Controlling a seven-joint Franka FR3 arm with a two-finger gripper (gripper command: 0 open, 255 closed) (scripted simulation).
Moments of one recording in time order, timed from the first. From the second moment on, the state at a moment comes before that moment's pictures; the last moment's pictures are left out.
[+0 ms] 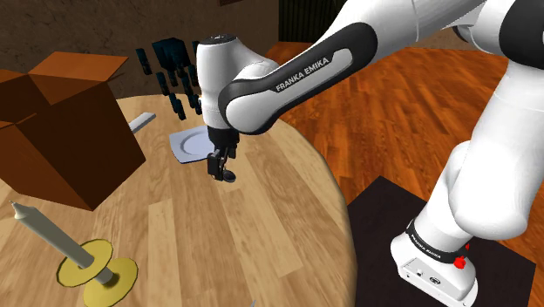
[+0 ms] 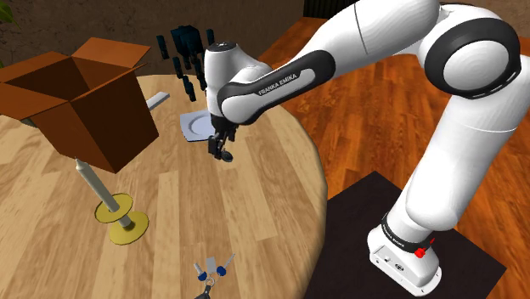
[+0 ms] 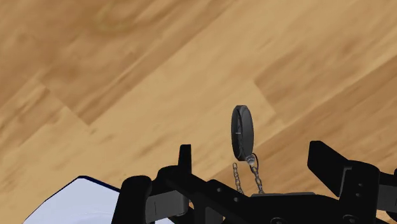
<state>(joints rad) 0.32 0.09 0.31 -2.04 -0.05 2.24 0.04</state>
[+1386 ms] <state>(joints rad) 0.32 0.08 0.31 -2.02 -0.04 2.21 0.04</state>
